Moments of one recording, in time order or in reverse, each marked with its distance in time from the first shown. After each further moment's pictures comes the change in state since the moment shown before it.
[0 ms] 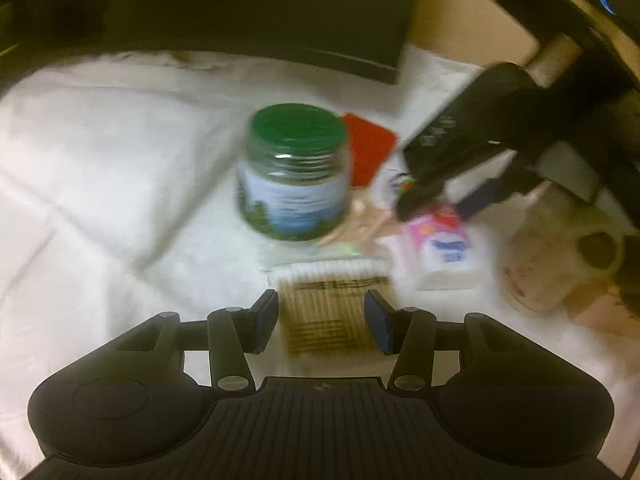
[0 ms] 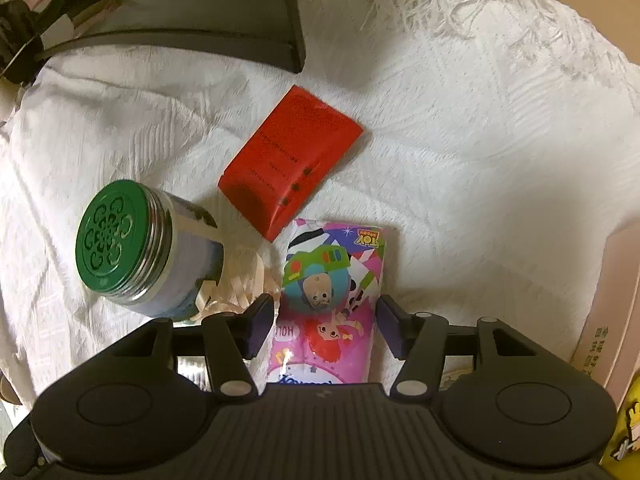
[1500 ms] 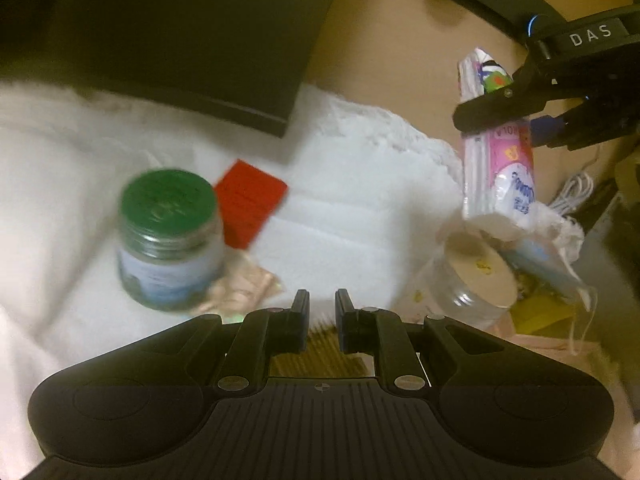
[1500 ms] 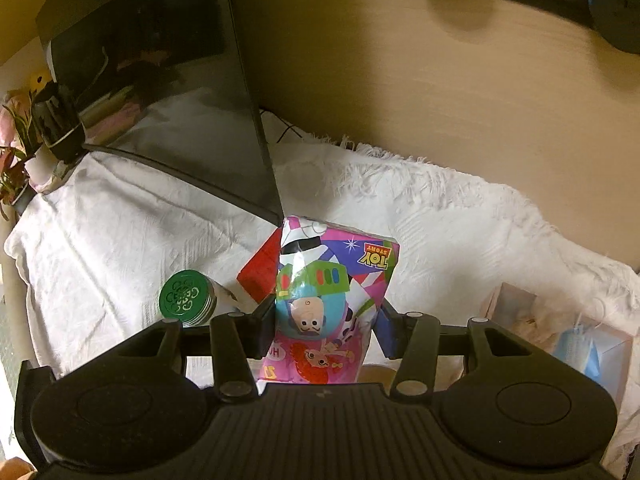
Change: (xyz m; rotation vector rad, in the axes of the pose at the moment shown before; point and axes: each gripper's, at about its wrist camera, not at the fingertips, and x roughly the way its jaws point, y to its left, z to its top) left arm -0.011 -0.022 0.041 -0.010 -0.063 -0.251; right arm -0.167 -0.046 -0.035 -0.018 -0.338 0.014
